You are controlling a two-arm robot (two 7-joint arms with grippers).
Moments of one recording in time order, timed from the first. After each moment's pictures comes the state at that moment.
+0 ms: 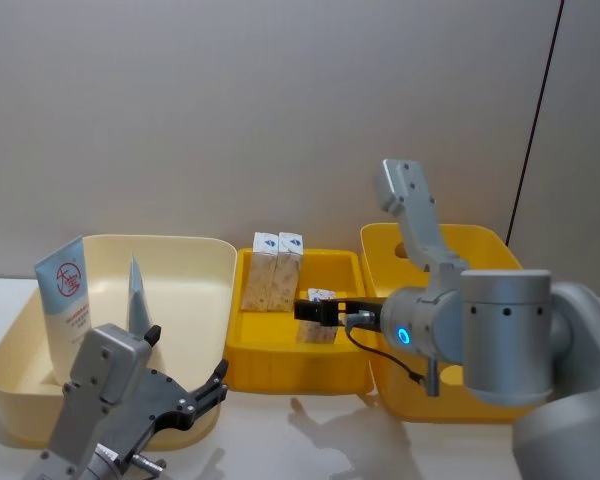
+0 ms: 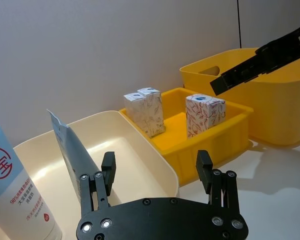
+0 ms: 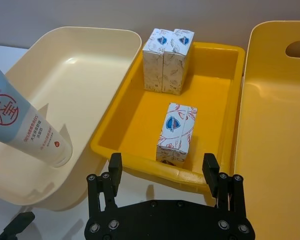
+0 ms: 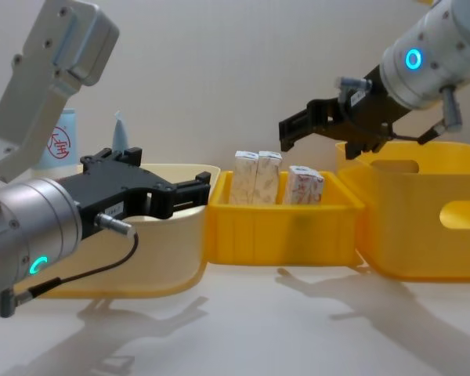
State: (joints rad) left arm -0.24 0.38 0.45 -1.63 -0.20 0.01 -0.01; right arm 0.62 0.01 -0.28 -1.49 0.39 1.03 -0.10
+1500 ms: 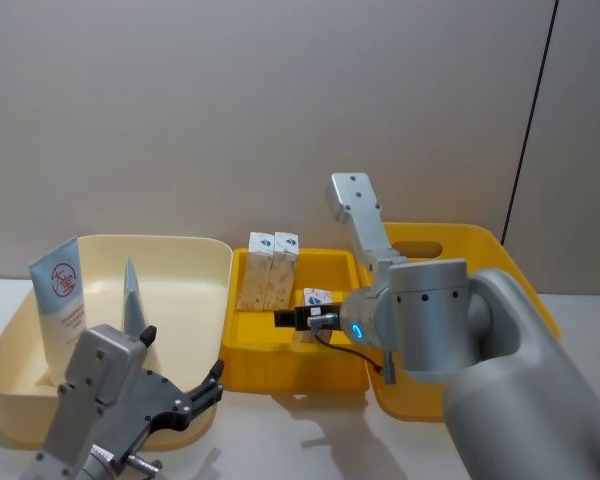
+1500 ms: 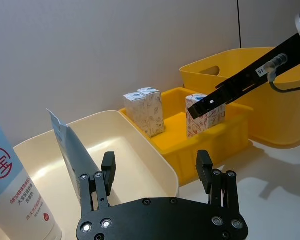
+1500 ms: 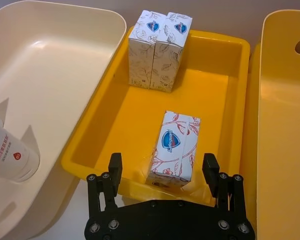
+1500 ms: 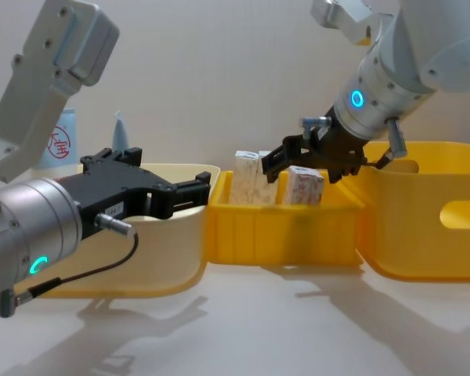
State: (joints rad) left arm -0.24 0.38 0.45 -1.63 -0.20 0.01 -0.01; right arm 0.75 -0.05 -0.33 -1.20 0.30 0.96 -0.12
